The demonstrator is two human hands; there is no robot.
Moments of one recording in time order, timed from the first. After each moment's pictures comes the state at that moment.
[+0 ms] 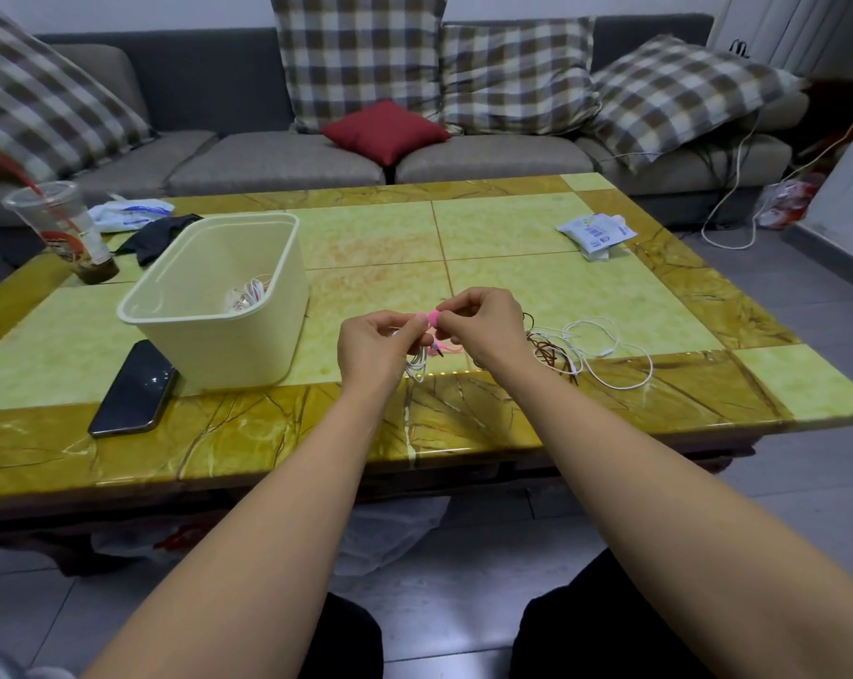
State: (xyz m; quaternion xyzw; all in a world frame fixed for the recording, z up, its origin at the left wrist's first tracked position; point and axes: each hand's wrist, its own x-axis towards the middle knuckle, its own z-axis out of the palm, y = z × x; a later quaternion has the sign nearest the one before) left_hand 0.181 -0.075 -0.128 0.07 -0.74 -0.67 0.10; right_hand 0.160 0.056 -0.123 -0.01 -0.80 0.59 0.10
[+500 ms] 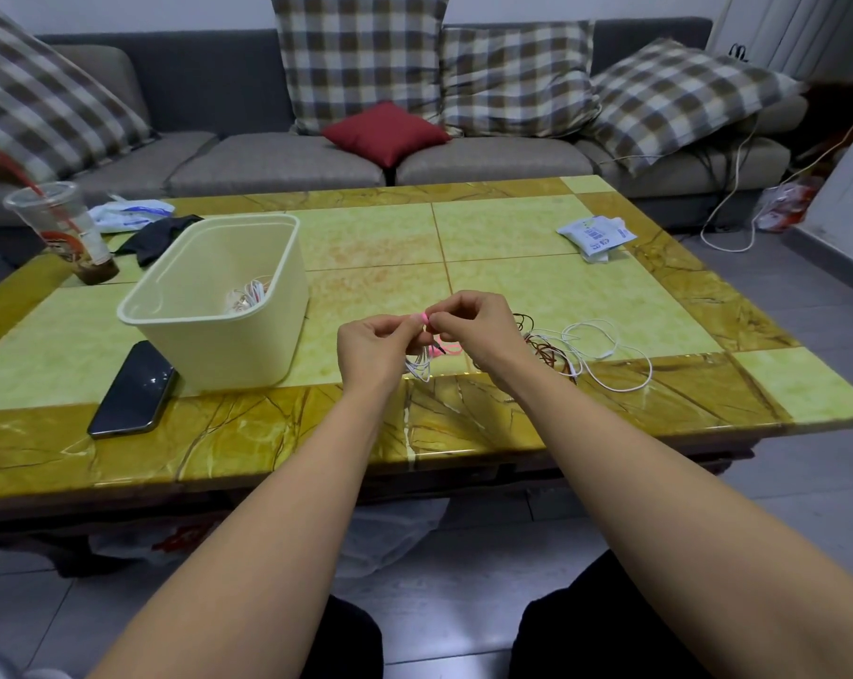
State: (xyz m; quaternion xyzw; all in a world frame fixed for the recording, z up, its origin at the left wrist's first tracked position) left_hand 0.185 -0.072 -0.122 0.10 -0.71 -0.69 0.10; right_hand 0.159 0.057 -0.126 0.04 -0.76 0.65 0.04
